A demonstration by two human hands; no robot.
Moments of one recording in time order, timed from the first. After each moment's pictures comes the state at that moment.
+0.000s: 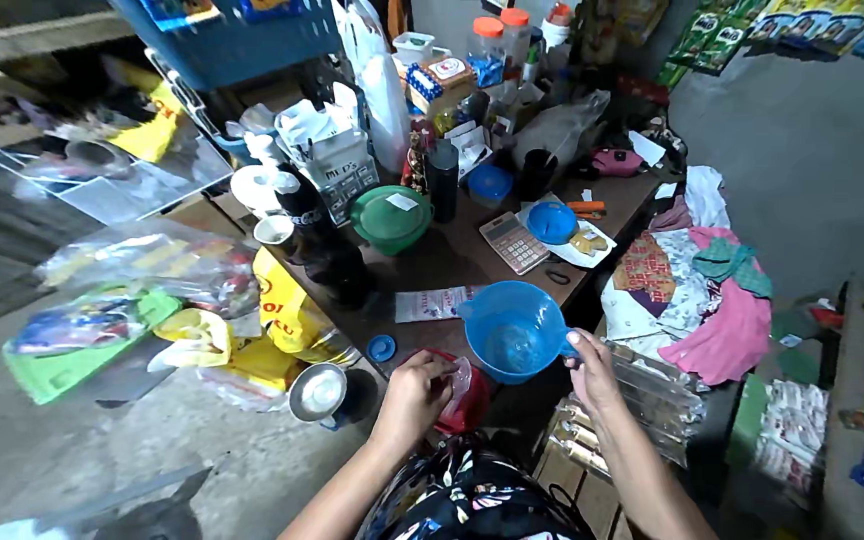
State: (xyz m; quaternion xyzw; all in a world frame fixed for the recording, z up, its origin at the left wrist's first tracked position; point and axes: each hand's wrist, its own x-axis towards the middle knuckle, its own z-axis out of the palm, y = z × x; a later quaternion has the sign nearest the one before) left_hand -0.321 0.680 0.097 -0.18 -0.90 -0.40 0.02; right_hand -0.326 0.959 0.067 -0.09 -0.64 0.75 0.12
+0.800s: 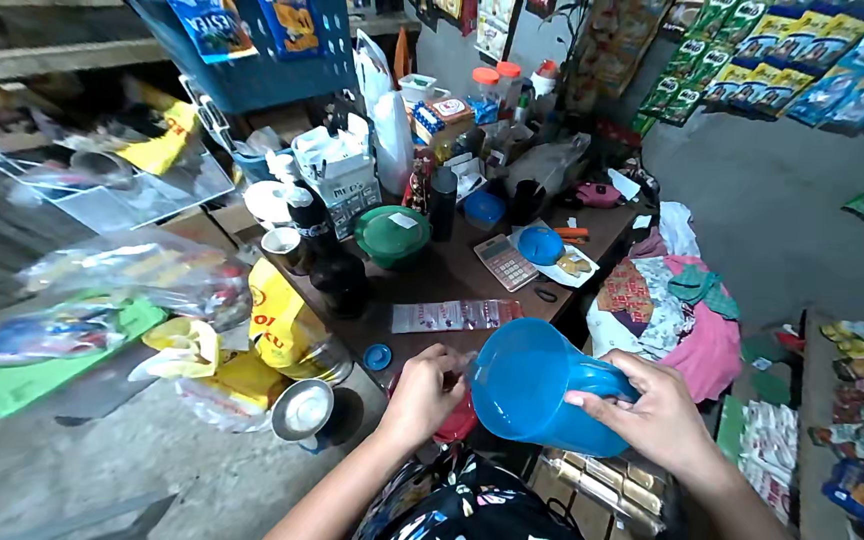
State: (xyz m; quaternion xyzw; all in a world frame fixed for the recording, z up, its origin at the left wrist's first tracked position) left_hand -0.318 0.689 0.138 -0.20 -0.87 -0.44 0.00; right_hand -0.266 0.963 0.204 0.13 -0.91 0.35 0.16
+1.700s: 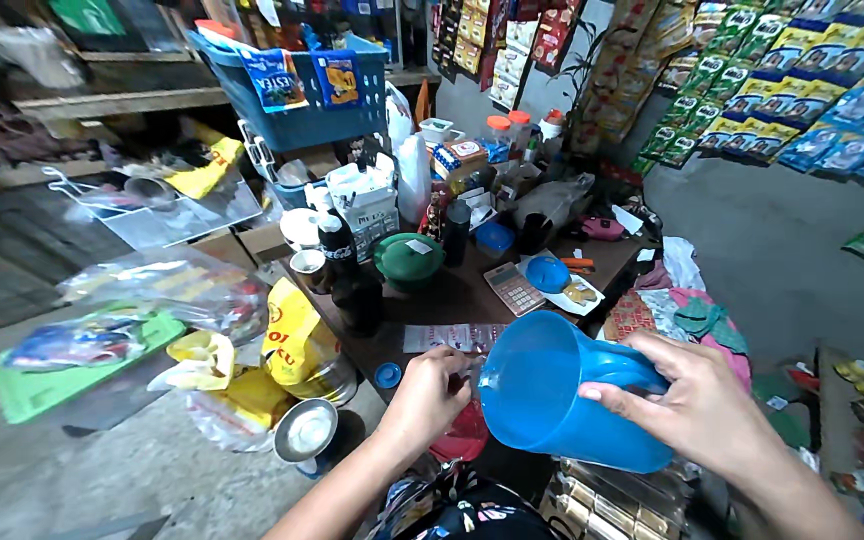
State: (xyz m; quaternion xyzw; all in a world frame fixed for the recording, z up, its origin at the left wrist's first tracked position) left_hand -0.317 0.675 0.187 -0.20 -0.88 -0.43 0.00; right_hand -0.280 0.948 0.278 0.21 -0.92 0.26 0.19
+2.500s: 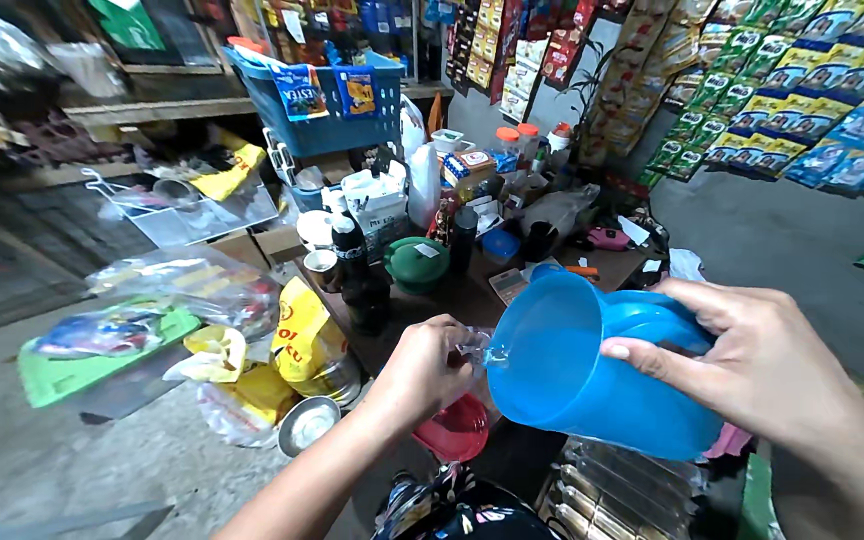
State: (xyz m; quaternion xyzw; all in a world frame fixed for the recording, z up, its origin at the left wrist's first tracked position) left_hand -0.315 0.667 0.242 -0.20 -0.89 -0.41 0.00; right_hand -0.285 0.944 0.341 0.23 -0.92 0.22 0.21
